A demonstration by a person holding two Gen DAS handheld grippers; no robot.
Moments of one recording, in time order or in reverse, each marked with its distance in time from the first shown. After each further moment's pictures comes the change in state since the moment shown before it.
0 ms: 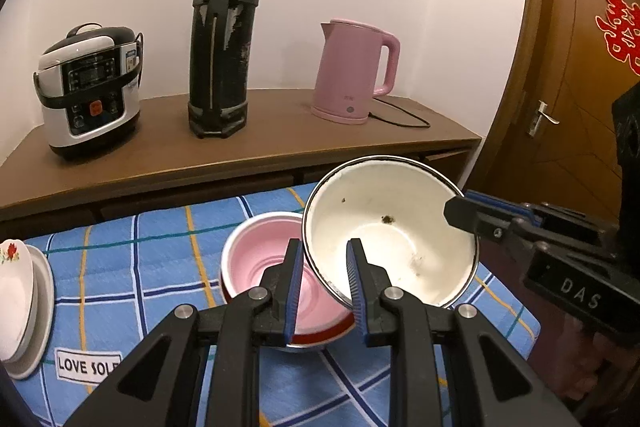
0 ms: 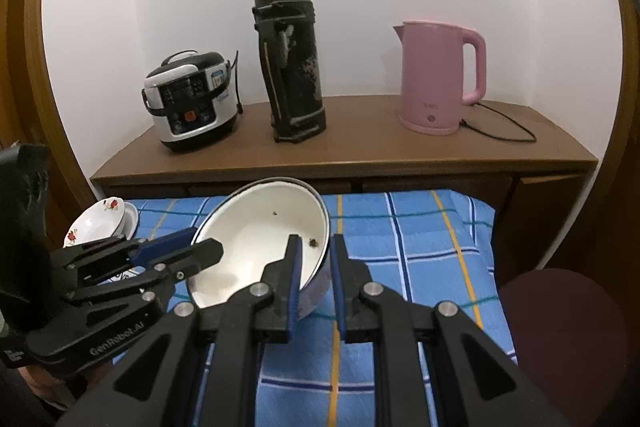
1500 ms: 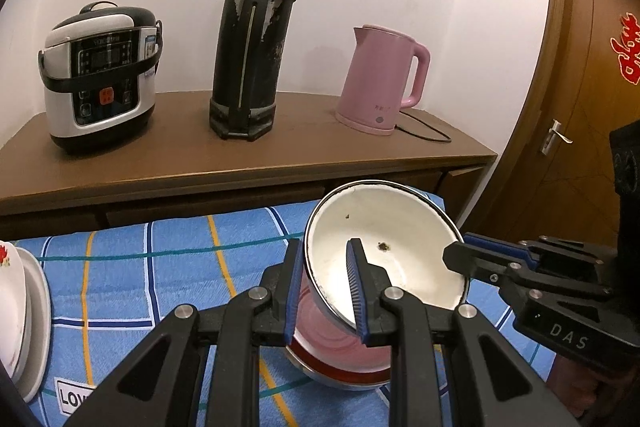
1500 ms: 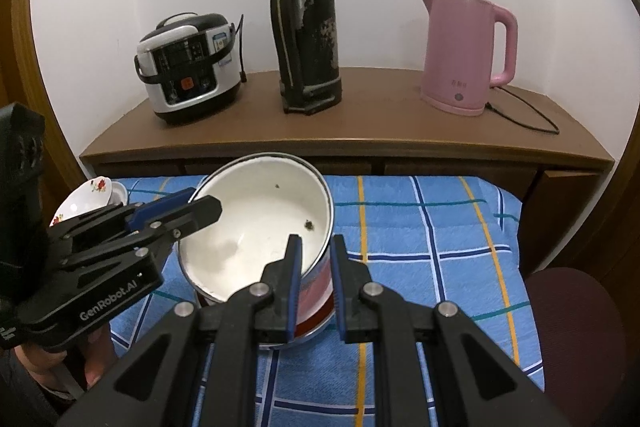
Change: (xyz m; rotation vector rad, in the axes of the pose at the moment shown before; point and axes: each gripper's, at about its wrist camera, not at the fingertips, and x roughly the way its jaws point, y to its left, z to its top) left arm 0.021 0.048 0.008 -0.048 -0.024 -0.003; right arm 0.056 0.024 -0.003 -0.023 0.112 -0.007
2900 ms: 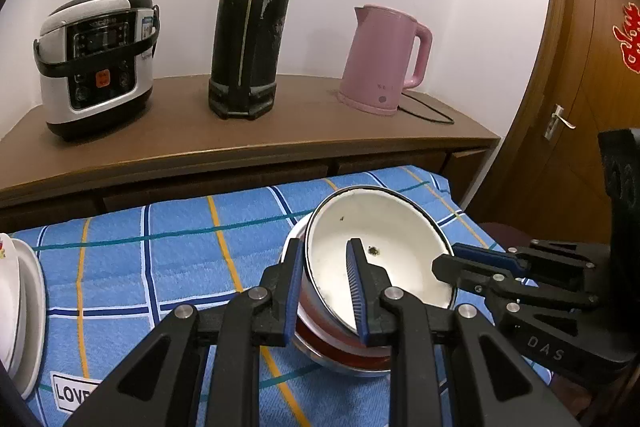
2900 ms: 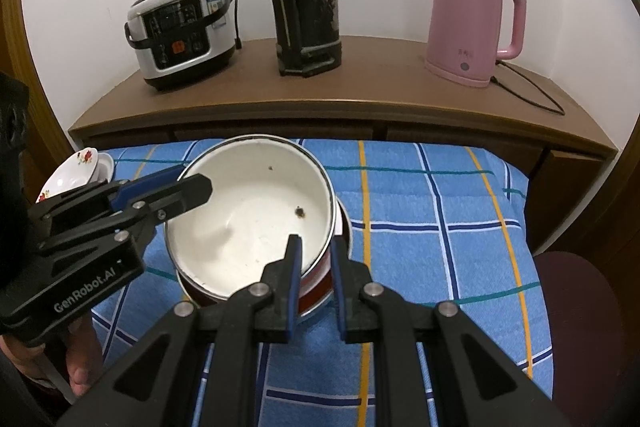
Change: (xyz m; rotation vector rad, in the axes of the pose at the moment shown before) left arm 0.010 0.003 -0.005 0.013 0.061 0.005; right arm 0.023 0.001 -0.016 -0.014 0.094 -0.020
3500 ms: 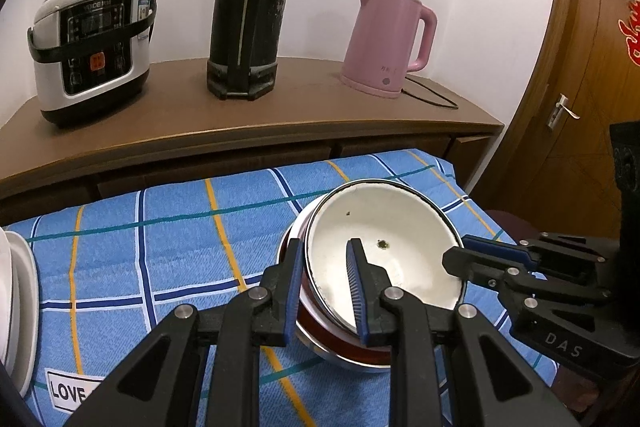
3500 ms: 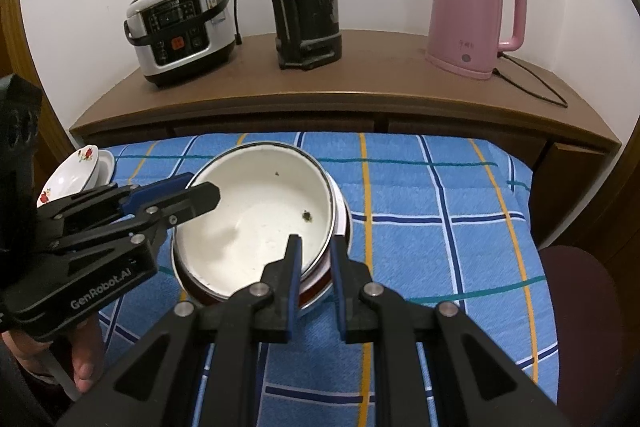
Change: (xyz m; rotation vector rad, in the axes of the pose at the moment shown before) left arm 0.011 0.003 -0.002 -0.004 0.057 -0.001; right arm 0.004 -0.001 -0.004 0.010 0.011 0.015
